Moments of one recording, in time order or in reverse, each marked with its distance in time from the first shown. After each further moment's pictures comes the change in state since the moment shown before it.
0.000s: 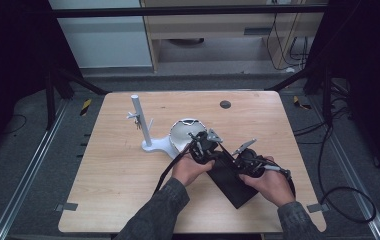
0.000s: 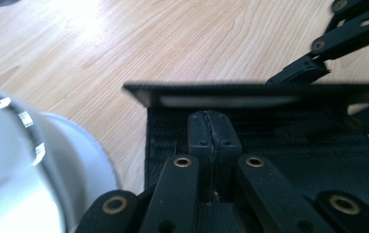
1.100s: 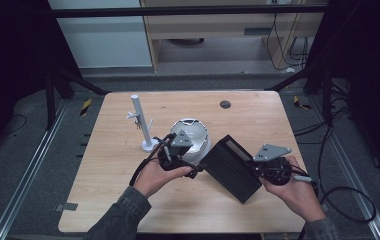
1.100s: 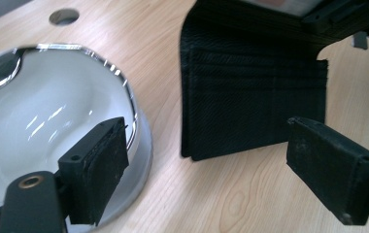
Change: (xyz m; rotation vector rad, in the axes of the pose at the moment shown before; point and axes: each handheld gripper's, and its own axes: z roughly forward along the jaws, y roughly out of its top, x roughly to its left) left arm 0.000 -0.026 -0.085 -0.096 -0.003 0.026; right arm -0.005 -0.034 -0.078 -0.399 -0.011 -0.156
